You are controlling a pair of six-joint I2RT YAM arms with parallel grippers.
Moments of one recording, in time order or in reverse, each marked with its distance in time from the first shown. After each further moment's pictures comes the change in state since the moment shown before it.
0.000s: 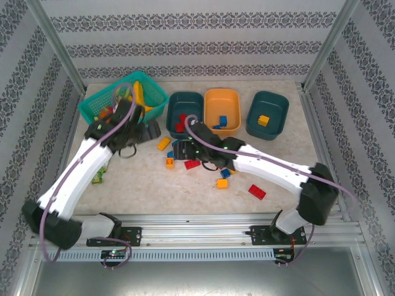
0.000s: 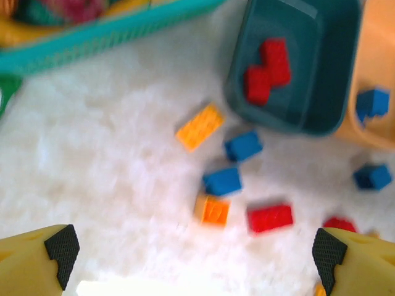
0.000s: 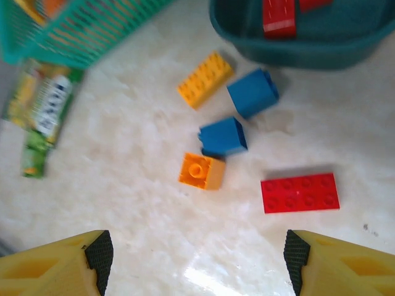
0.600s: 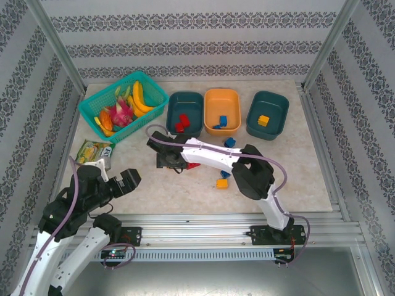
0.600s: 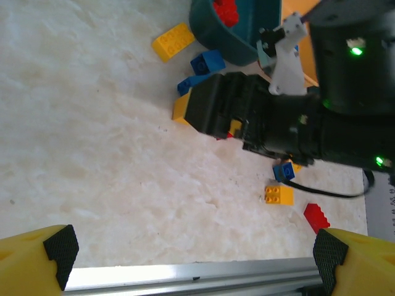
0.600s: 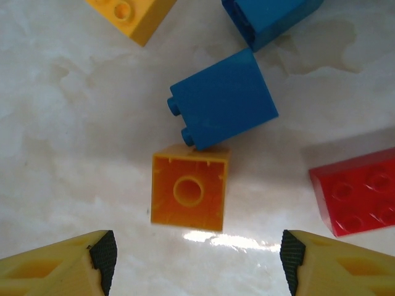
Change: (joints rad) left arm 0.000 -0.795 -0.430 -0.090 0.208 -0.117; right arm 0.077 0.573 0.509 -0.325 0.069 0.193
